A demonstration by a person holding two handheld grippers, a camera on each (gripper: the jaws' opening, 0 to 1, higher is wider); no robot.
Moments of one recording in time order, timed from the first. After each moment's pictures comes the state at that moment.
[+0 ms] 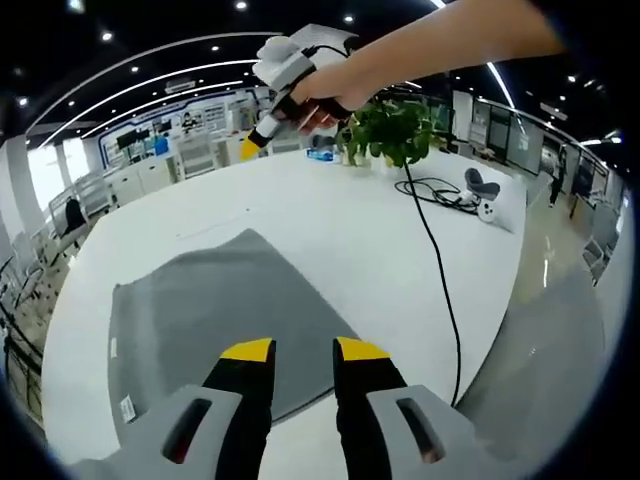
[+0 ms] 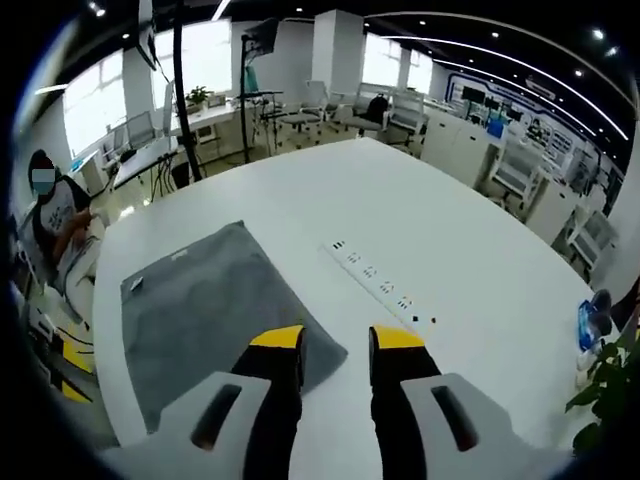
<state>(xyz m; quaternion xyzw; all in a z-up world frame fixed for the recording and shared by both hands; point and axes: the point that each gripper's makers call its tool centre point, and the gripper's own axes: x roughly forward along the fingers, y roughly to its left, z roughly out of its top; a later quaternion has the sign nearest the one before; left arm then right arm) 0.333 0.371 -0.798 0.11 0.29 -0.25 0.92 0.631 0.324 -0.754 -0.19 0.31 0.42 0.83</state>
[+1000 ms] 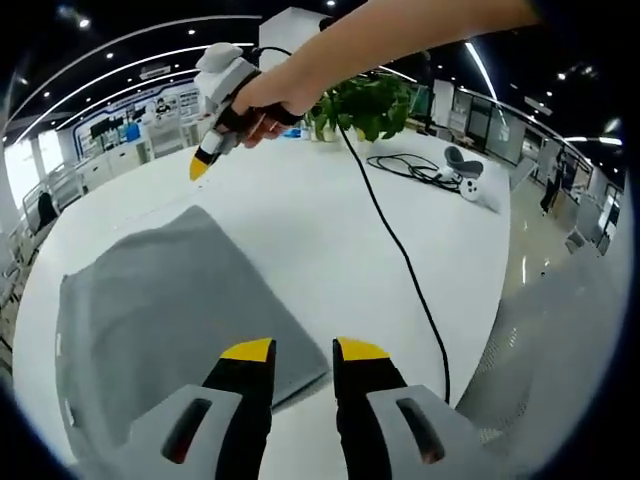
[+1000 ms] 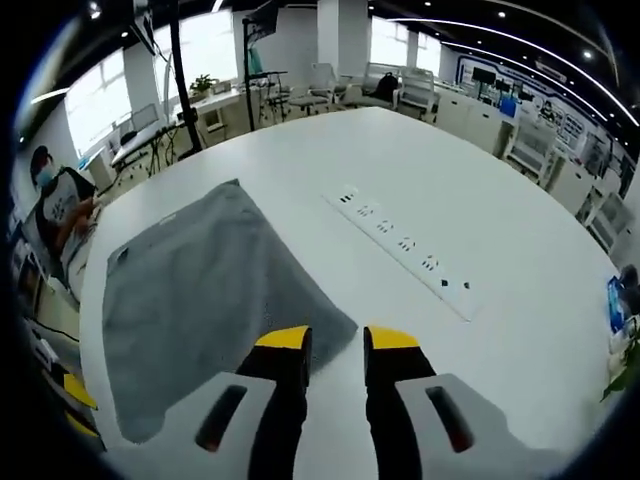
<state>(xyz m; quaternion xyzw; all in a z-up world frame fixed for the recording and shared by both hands) 0.338 0.317 -0.860 0.11 0.33 -0.29 0.89 0.632 0.322 -0.845 -0.18 0.35 0.44 0.81</state>
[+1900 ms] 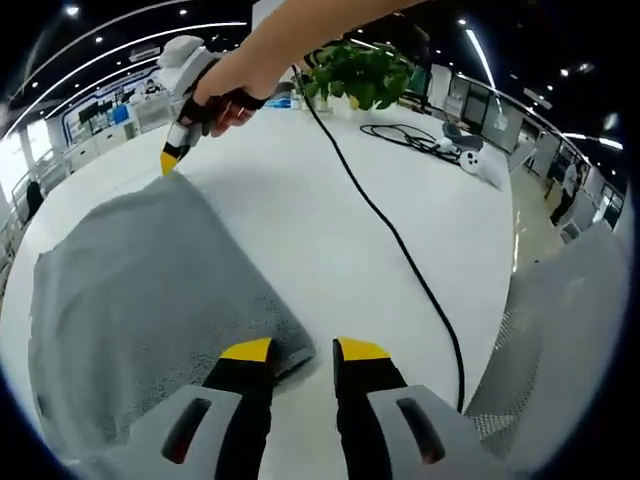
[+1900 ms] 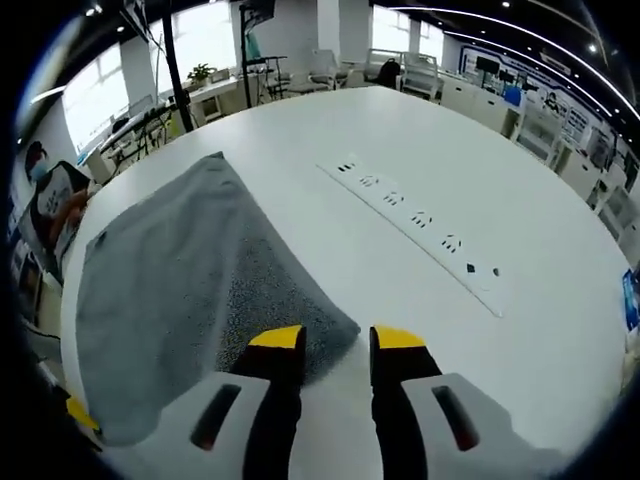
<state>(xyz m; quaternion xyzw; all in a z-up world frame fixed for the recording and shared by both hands) 0.329 0.300 -0.910 0.12 0.37 -0.30 0.87 0.651 0.335 -0.905 -0.19 0.37 0.43 0.80</state>
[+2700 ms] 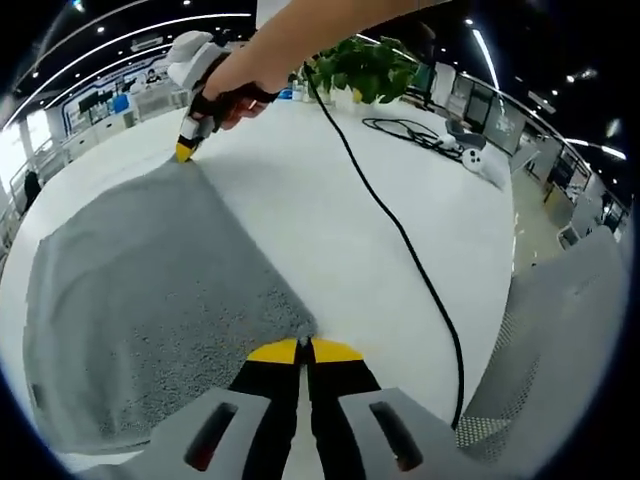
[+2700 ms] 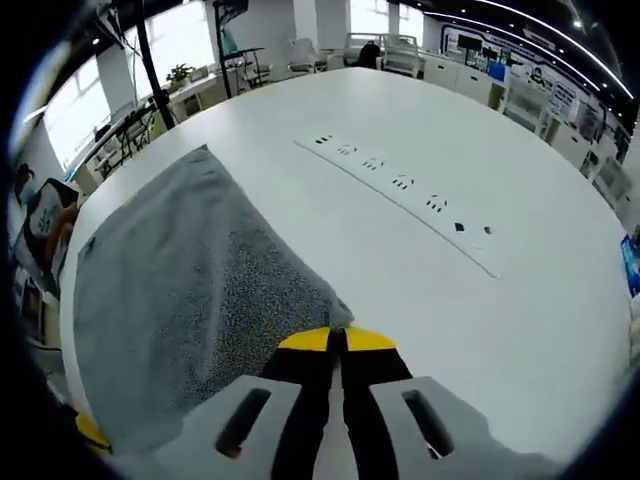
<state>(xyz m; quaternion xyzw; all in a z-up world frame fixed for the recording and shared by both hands) 0.327 0.296 -0.912 0.10 0.39 -0.30 0.86 0.645 0.307 -0.917 -0.18 0.41 0.40 0.80</state>
